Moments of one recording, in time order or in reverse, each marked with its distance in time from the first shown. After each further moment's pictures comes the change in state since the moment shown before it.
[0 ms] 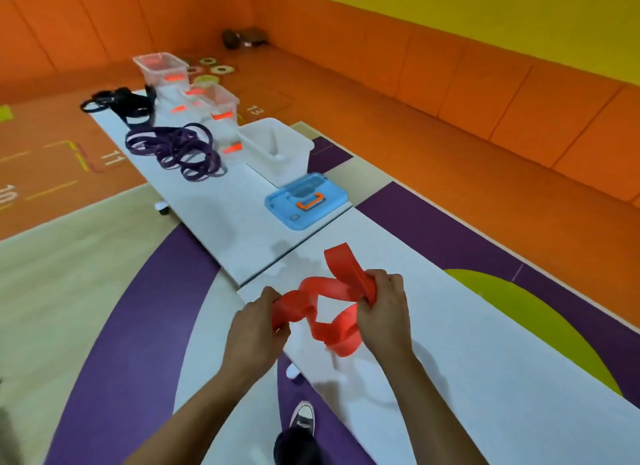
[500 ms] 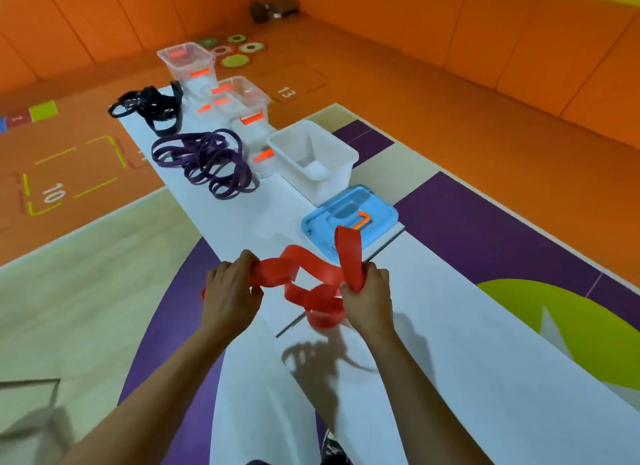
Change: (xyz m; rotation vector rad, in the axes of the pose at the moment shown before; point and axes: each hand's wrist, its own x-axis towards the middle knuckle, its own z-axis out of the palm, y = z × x) left_hand 0.221 -0.085 -0.074 0.334 0.139 0.007; right_hand 0.171 -0.068 0.139 0.209 -0.193 0.235
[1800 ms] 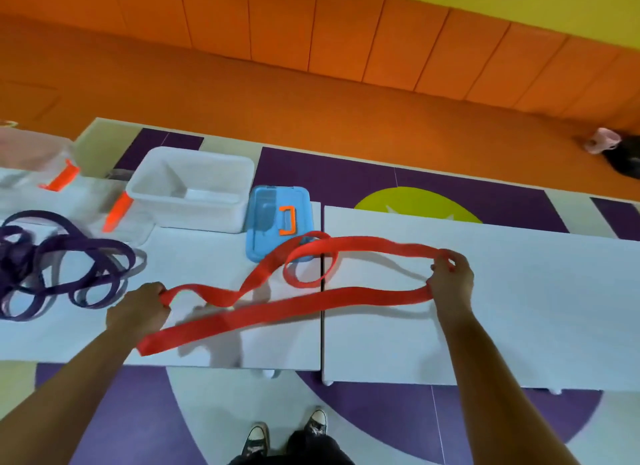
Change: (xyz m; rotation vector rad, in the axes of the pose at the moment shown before) left_hand 0.322 -0.194 0.078 0.157 -0.629 0.367; right_hand -0.055 -0.030 0.031 0.263 1.127 0.636
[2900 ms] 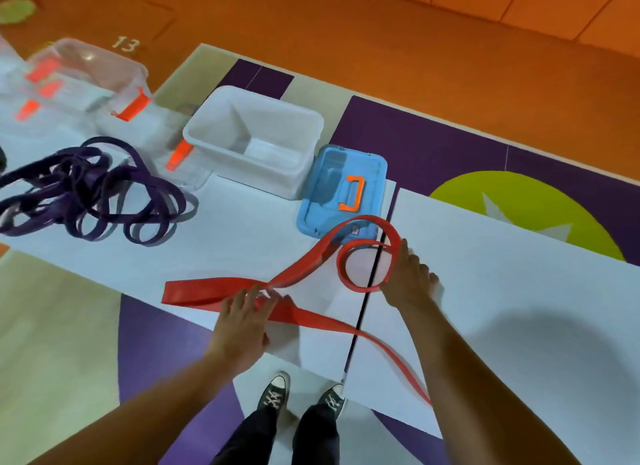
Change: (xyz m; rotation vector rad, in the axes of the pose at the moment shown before) left_hand -0.065 0.093 0.116 0.363 -0.081 0.237; right_hand 0.034 0.043 0.203 -1.172 -0.611 -0.429
